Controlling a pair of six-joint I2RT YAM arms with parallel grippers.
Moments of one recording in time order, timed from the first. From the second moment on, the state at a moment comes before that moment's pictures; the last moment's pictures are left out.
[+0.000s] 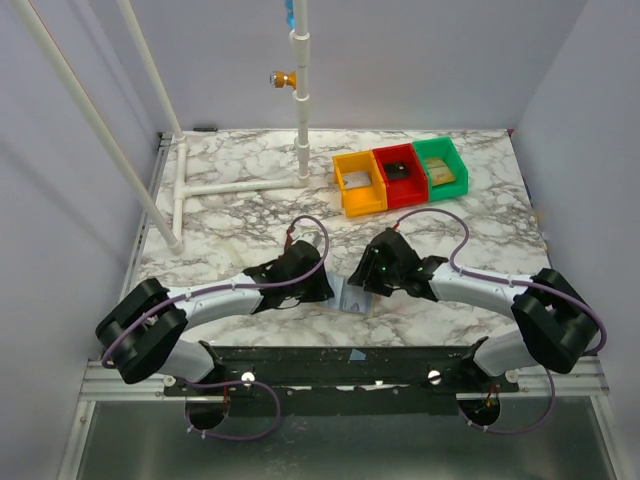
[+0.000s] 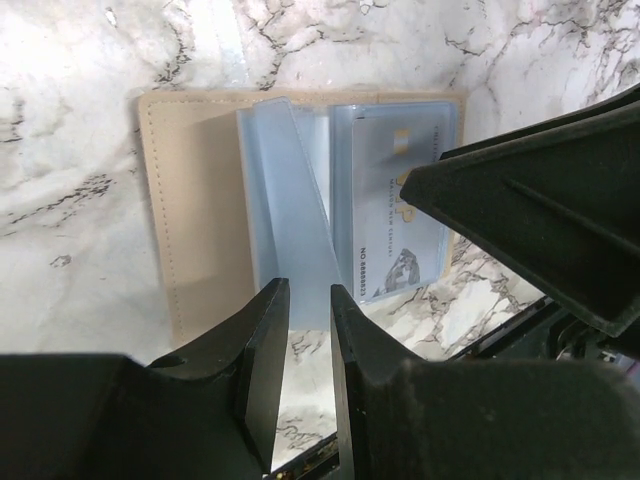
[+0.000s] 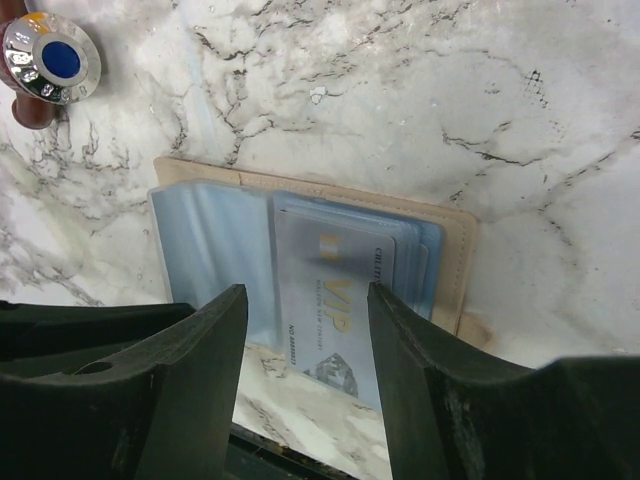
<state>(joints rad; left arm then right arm) -0.86 1.39 0.62 -0.02 0.04 -0.84 0.76 1.43 0.67 -0.13 0.04 1.02</state>
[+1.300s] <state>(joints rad) -0.86 1.57 0.85 -0.14 0.15 -0.78 0.77 1.36 0.68 -0.25 0.12 0.97</state>
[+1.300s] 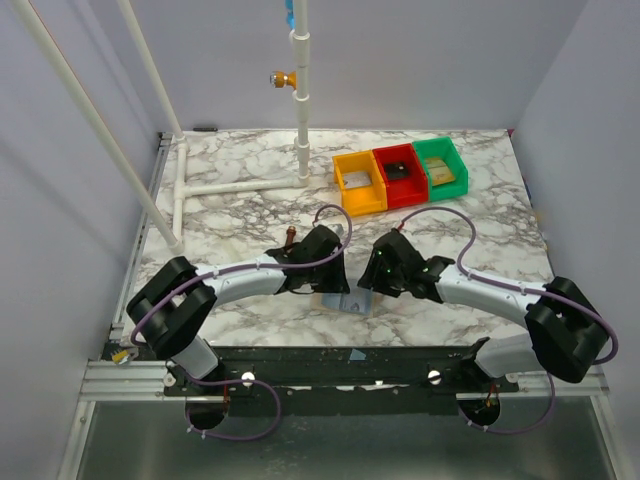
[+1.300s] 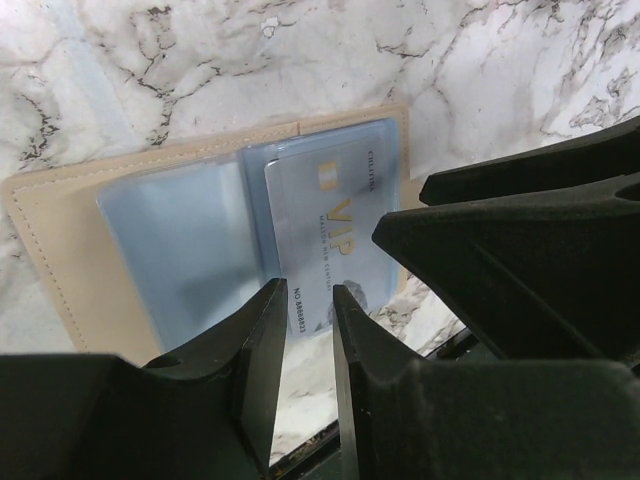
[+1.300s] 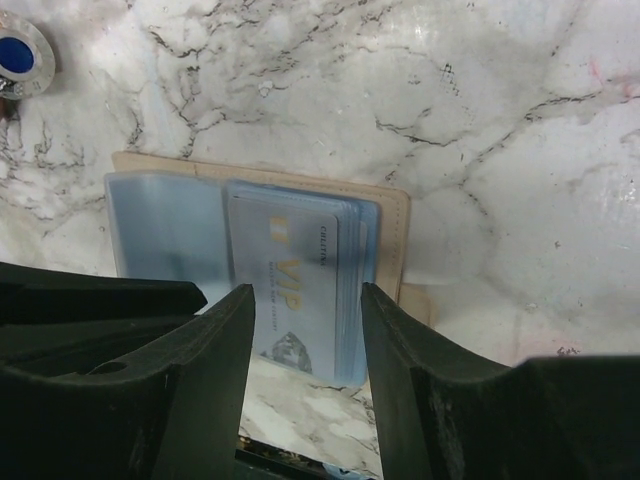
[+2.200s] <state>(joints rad) -0.82 1.62 0.80 -0.05 0.24 -0.80 0.83 1.42 0.67 -0.28 0.21 0.94</state>
